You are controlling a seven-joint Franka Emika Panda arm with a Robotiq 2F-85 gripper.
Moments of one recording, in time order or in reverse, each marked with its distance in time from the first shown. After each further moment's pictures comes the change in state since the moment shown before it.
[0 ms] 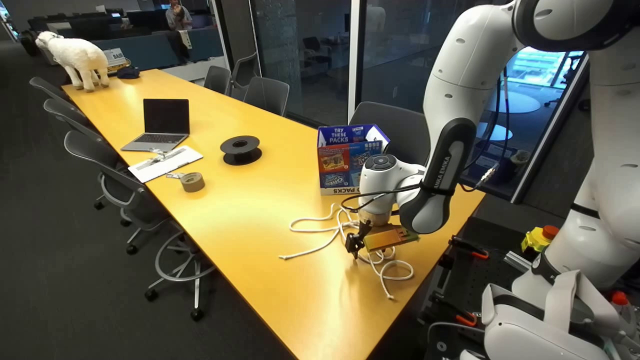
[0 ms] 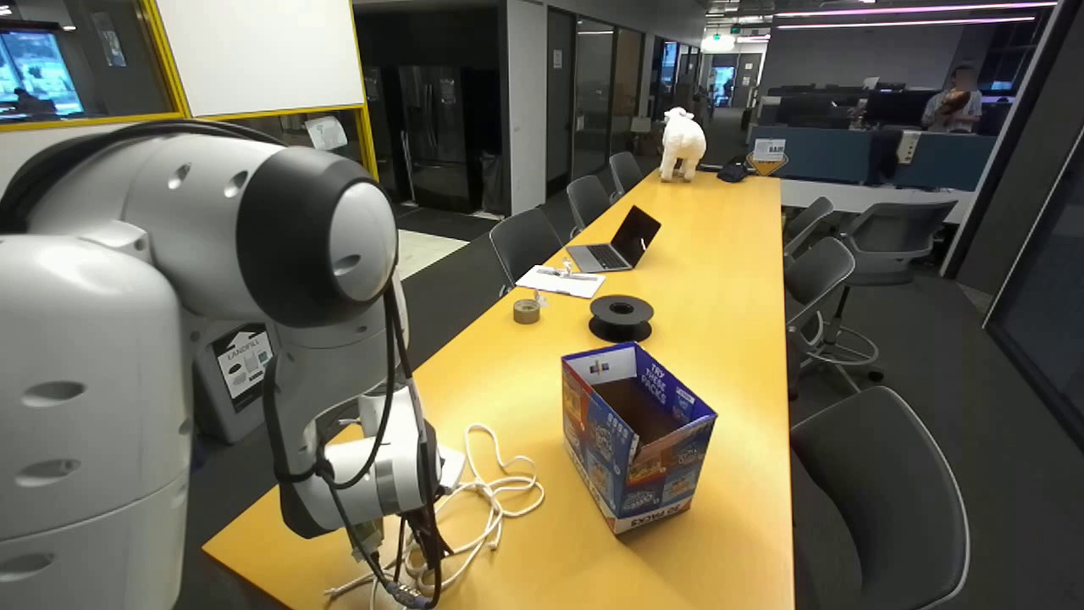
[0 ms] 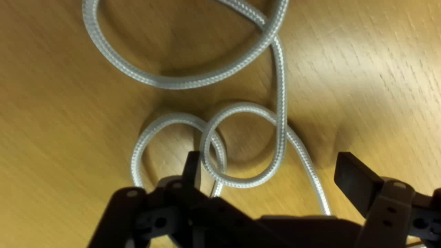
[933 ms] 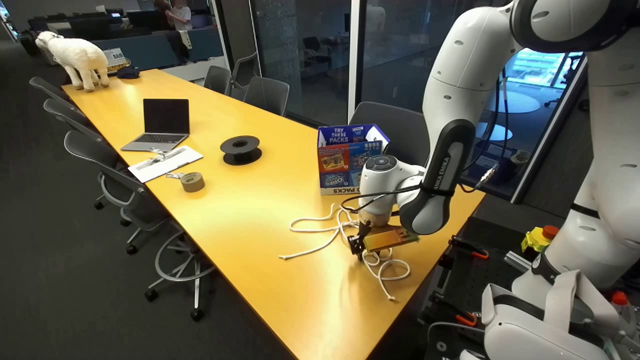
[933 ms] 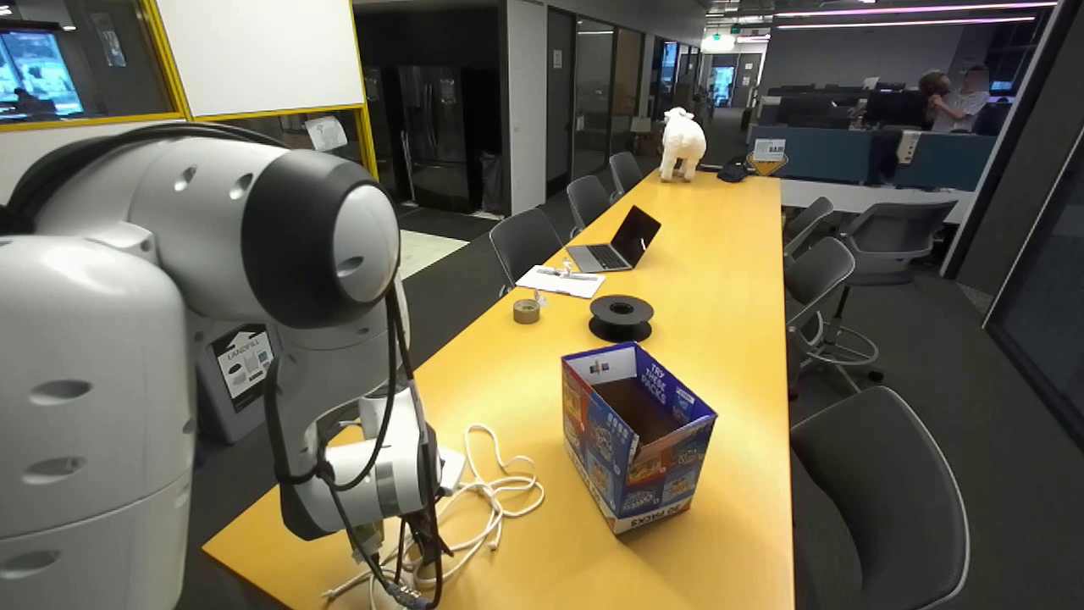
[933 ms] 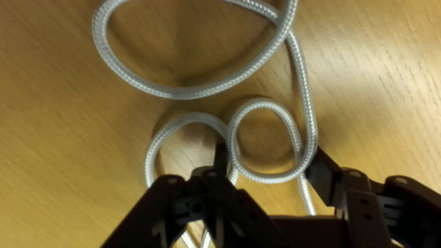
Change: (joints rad) arm -0.001 0.009 0.000 0.001 0.000 0.015 -0.004
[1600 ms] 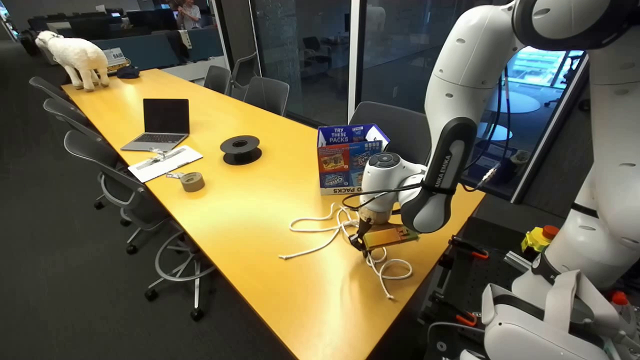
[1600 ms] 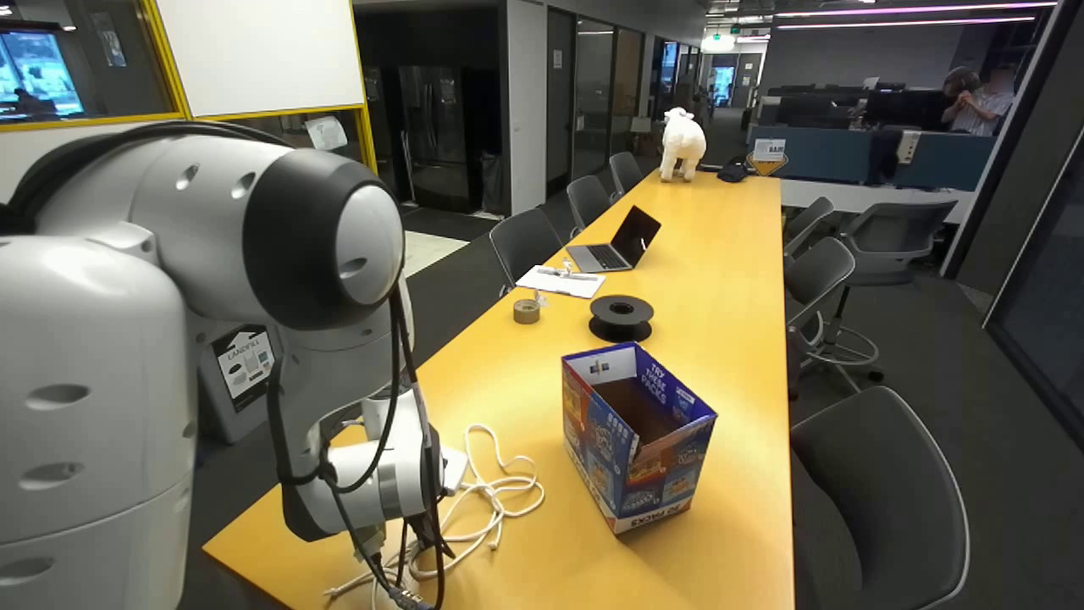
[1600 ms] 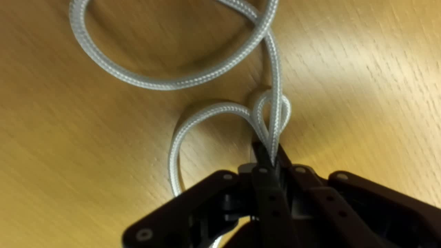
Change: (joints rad) arm -0.029 -0.006 0.013 -0.010 0.001 0.039 0.000
